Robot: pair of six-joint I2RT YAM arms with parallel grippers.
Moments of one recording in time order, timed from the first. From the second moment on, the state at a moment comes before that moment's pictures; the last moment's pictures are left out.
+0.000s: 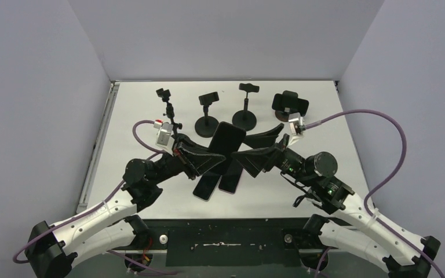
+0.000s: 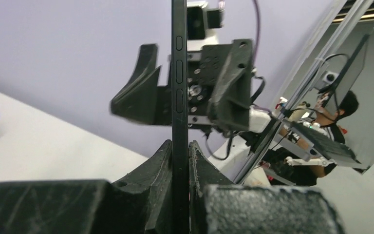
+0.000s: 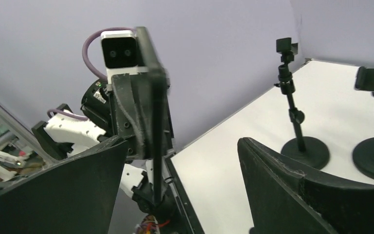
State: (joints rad) left arm -0.84 0.87 0.57 0.82 0.41 -0.80; right arm 0.86 0.69 0.75 0.23 -0.21 0.55
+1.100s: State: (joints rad) left arm -0.86 0.63 0.55 0.55 0.12 -0.63; right arm 0.86 0.72 0.78 0.12 -0.14 0.59
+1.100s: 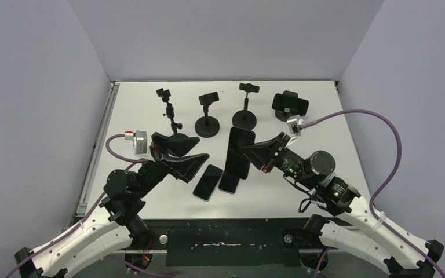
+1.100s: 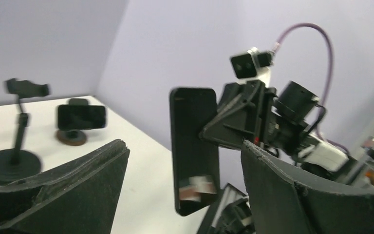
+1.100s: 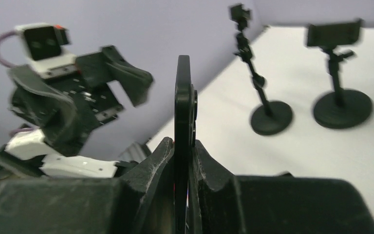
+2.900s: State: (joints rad) left arm -0.86 0.48 0.45 -0.09 -0.26 -0.72; right arm 0.38 1.27 0.39 0.16 -0.35 0.82
